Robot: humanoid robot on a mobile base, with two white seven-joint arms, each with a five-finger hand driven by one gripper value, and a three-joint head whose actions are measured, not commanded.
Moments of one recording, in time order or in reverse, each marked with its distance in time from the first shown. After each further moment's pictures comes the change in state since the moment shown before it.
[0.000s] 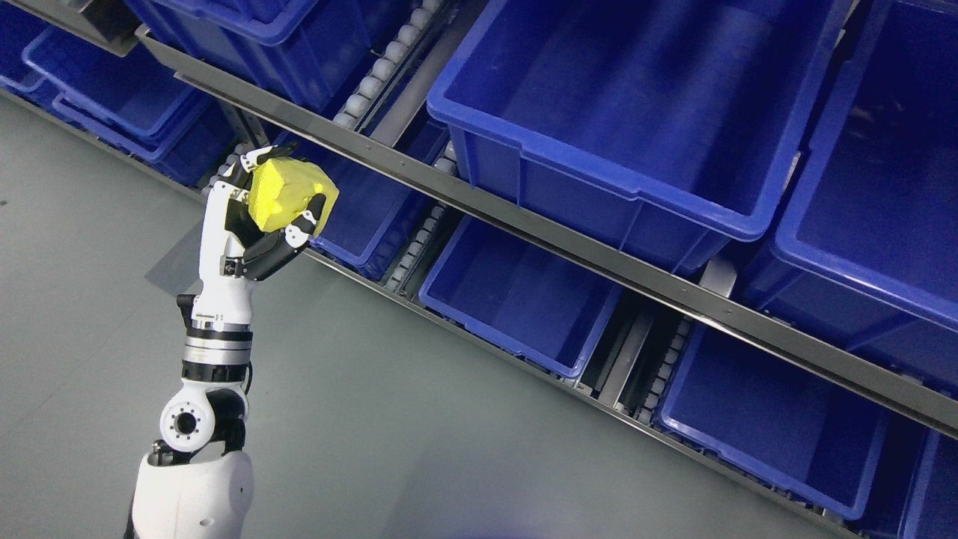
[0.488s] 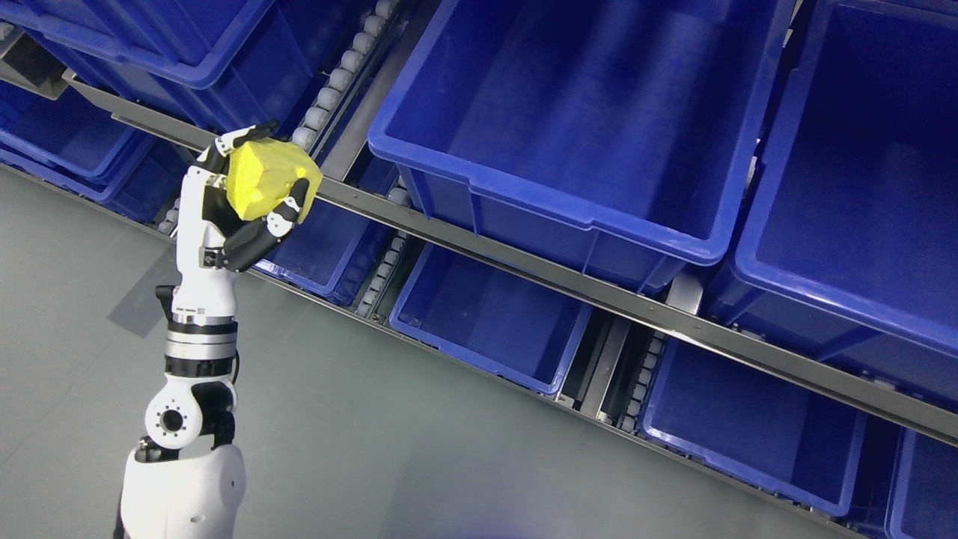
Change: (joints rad) left arm -0.025 0.000 0.037 -0.052 -0.002 -0.039 -0.002; right arm 0.000 0.000 0.000 0.000 0.000 0.000 0.000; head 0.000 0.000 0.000
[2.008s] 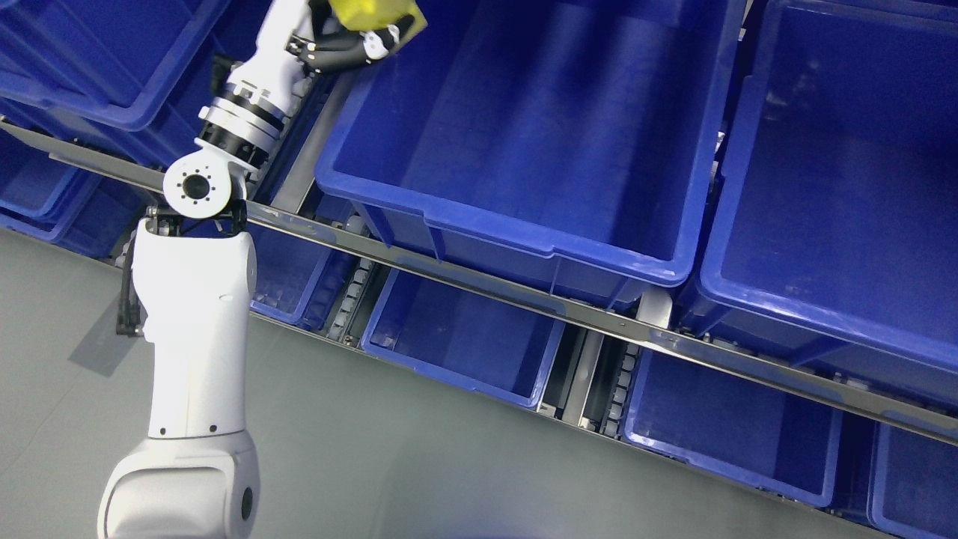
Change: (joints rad) left arm -0.612 0.000 -0.103 0.364 -0.362 0.198 -0.288; right arm 0.000 0.000 0.000 0.000 0.000 0.001 0.000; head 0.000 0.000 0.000
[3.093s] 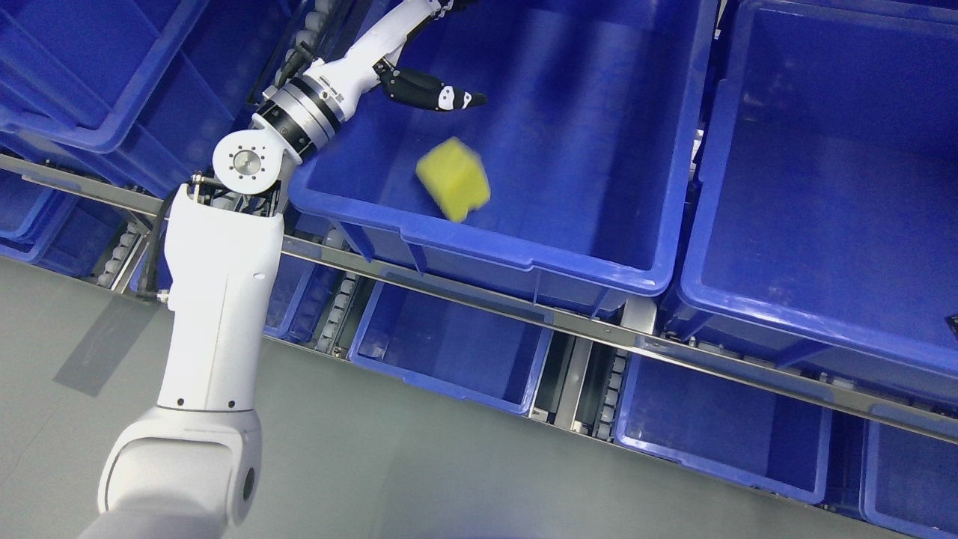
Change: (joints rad) left arm -0.056 0.000 -0.093 0.067 -0.117 -0.057 -0.071; right arm 0.000 0.000 0.000 0.000 0.000 -0.001 0.000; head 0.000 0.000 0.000
